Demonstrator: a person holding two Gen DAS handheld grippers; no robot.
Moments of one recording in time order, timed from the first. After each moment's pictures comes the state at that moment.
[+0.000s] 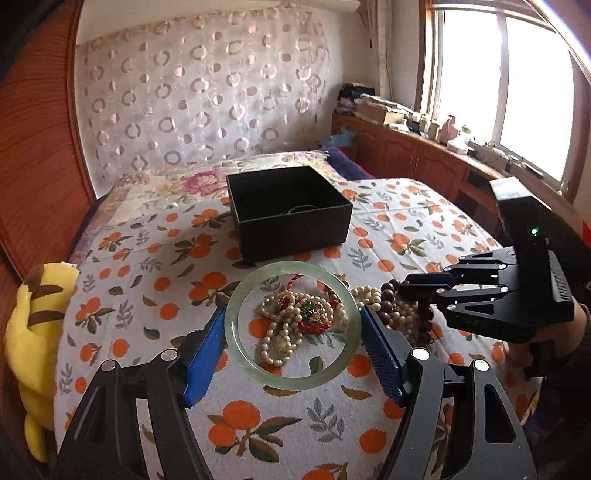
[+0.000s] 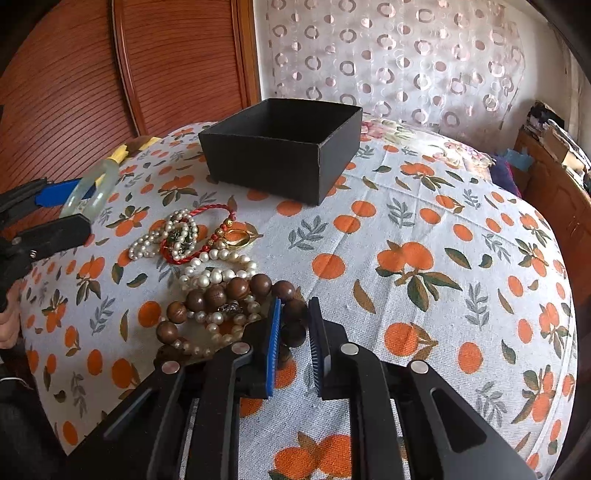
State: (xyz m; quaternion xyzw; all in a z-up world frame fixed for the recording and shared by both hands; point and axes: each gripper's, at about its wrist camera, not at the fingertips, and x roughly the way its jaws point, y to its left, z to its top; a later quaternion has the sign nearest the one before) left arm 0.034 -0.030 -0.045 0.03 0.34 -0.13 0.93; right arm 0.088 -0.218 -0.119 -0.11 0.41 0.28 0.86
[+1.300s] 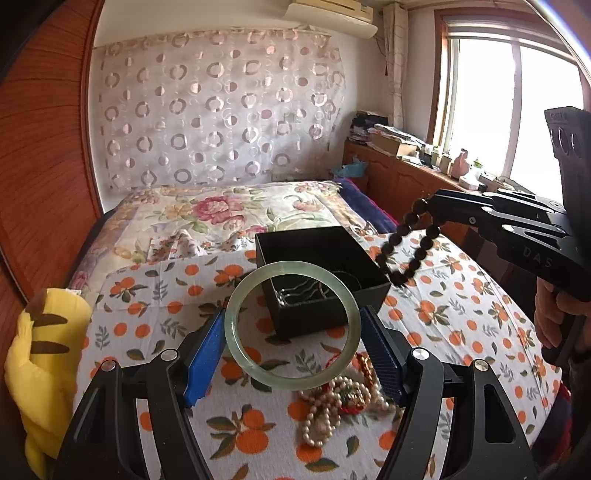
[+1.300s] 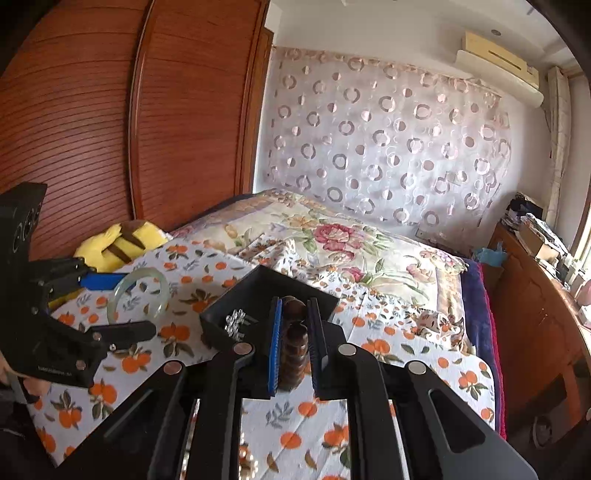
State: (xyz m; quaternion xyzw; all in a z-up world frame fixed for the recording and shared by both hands) left arm 0.093 -0.003 -0.014 0.00 0.30 -0.12 0.95; right arm 0.126 -0.187 0.019 -0.13 0.23 0.27 0.93
